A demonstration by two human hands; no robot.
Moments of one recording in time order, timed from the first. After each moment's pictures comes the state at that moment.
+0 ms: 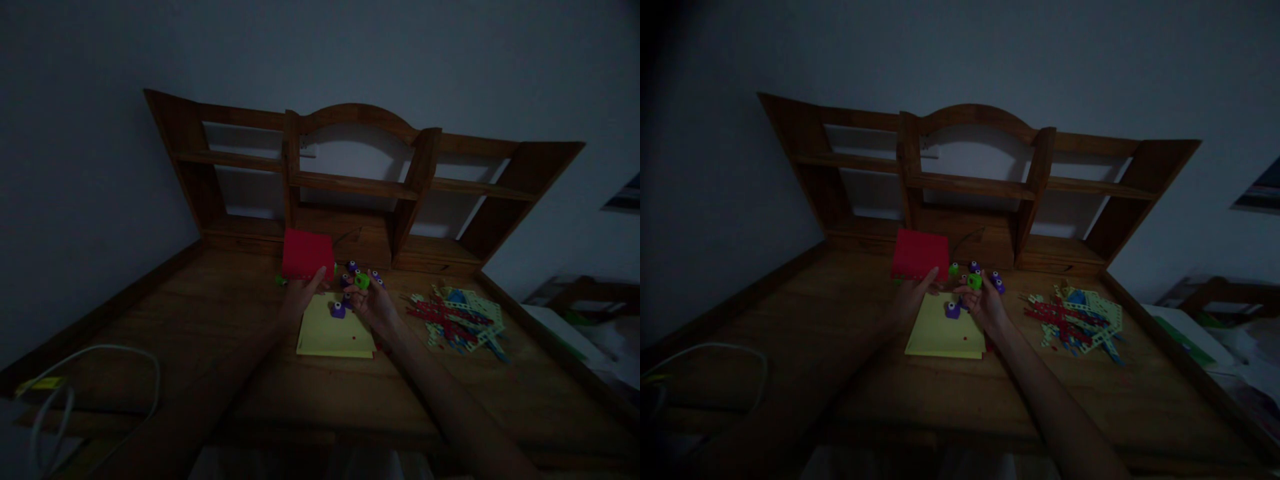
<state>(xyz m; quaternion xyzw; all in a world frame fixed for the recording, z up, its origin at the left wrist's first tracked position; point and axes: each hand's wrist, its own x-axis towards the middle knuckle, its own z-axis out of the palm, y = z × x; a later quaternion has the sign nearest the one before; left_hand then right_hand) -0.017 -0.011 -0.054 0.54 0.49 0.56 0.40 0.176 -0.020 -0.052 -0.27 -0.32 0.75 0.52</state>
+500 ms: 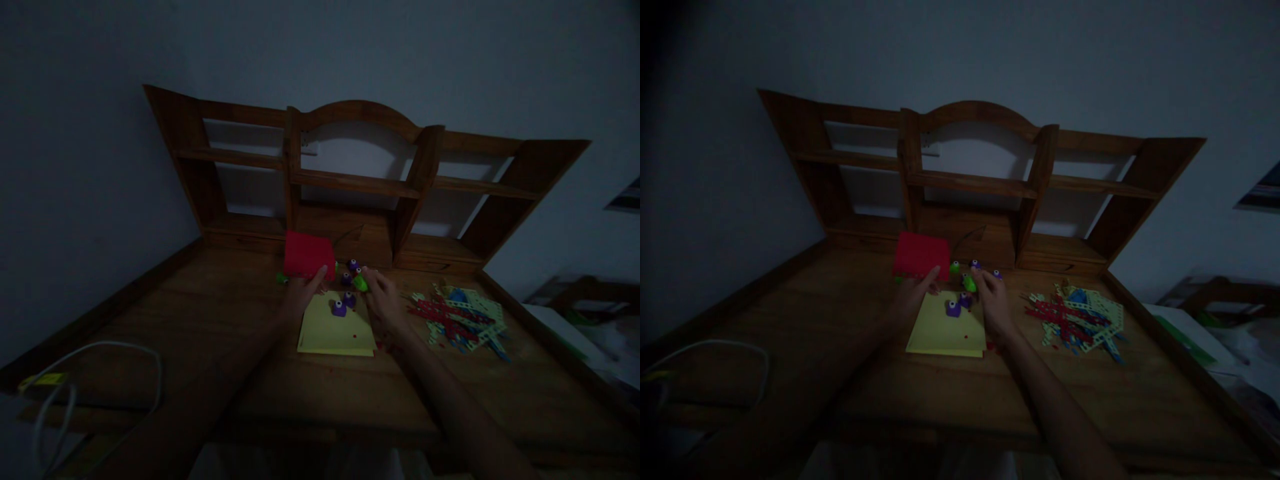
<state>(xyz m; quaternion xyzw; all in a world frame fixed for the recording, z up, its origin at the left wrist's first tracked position) -0.019 -0.015 -0.051 0.56 0.49 0.55 0.37 0.175 -0.039 -0.031 -0.41 -0.59 0.39 0.57</state>
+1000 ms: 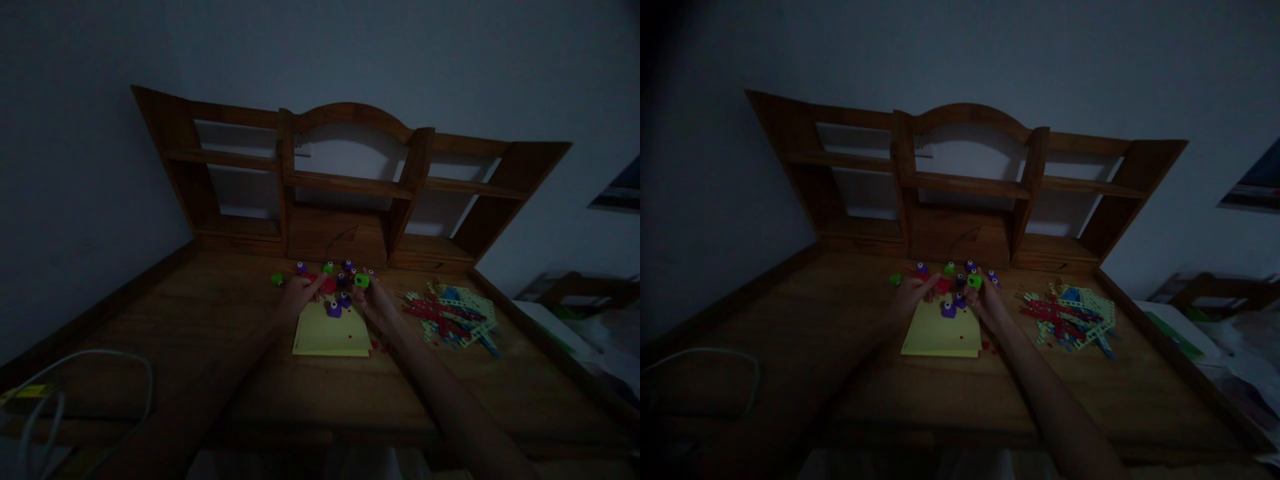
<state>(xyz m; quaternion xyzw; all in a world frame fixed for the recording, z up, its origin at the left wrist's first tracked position) -0.025 -0.008 -0.062 0.64 0.49 0.48 0.35 0.179 -0.018 -0.046 -0.31 -0.34 0.69 0.56</state>
